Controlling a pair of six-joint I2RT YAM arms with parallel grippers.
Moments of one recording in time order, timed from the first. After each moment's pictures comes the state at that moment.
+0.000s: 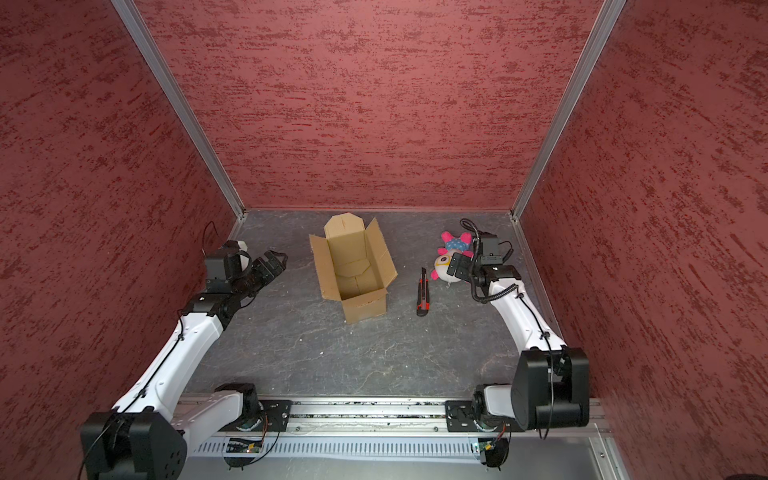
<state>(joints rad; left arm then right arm) 0.02 1.05 0.78 -0.32 0.17 -0.70 0.03 1.32 0.97 -0.51 0.00 0.42</state>
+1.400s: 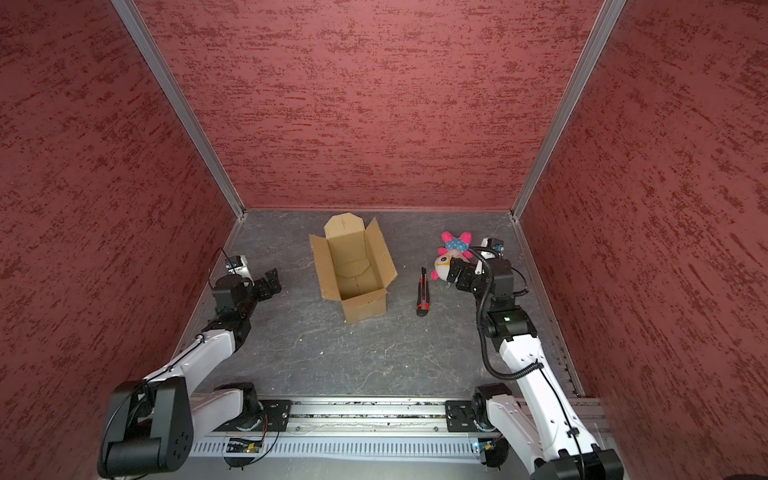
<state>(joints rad) 0.09 1.15 0.39 0.36 -0.04 -0.24 0.14 0.88 0.73 -0.26 0.05 0.36</state>
